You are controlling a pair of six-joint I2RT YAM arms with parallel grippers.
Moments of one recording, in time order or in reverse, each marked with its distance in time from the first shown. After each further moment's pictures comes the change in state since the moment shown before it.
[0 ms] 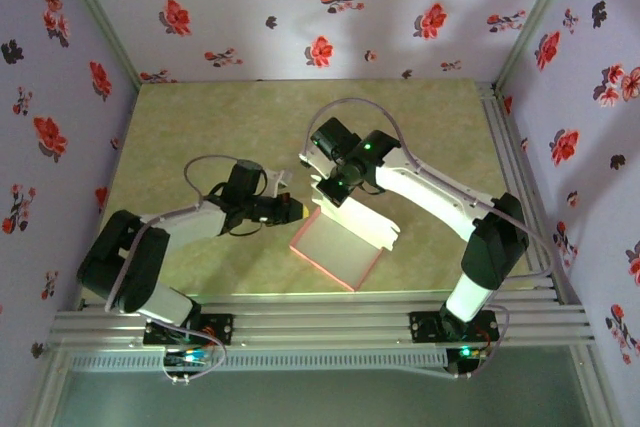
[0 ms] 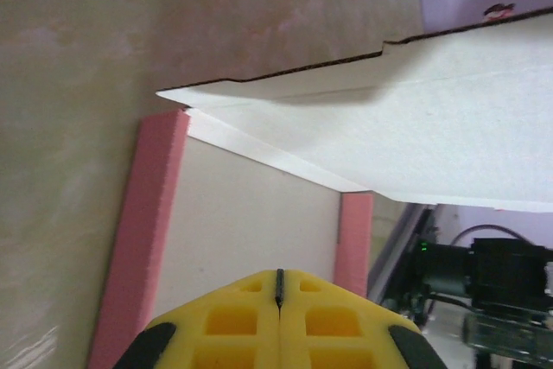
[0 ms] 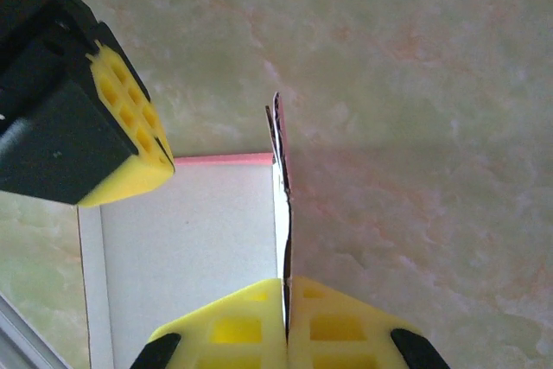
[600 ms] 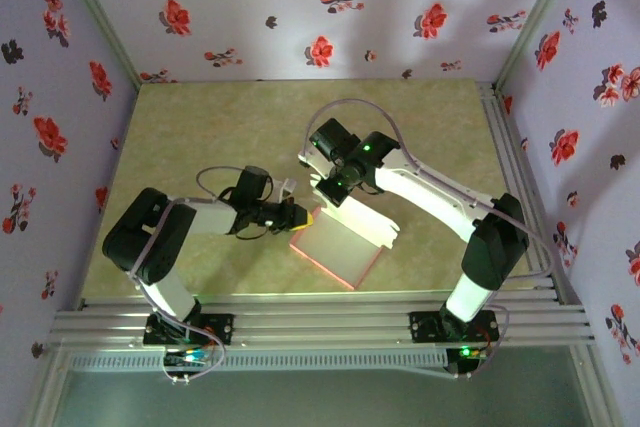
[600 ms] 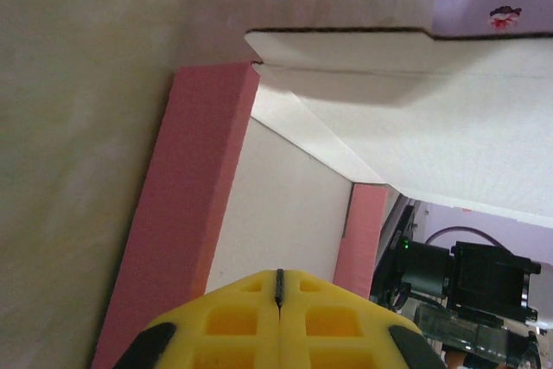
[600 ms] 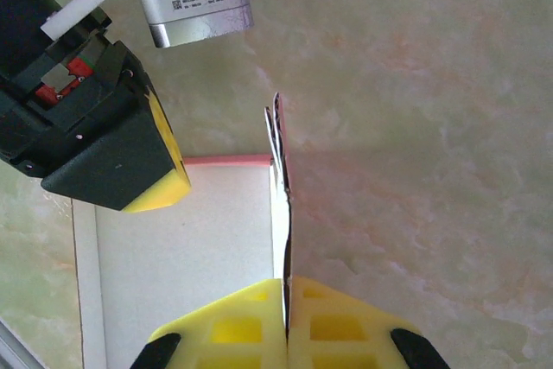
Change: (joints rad) left arm 0.002 0.180 -0.008 0.133 0.074 -0.108; right arm 0.008 -0.002 -0.006 0.018 0.026 -0.008
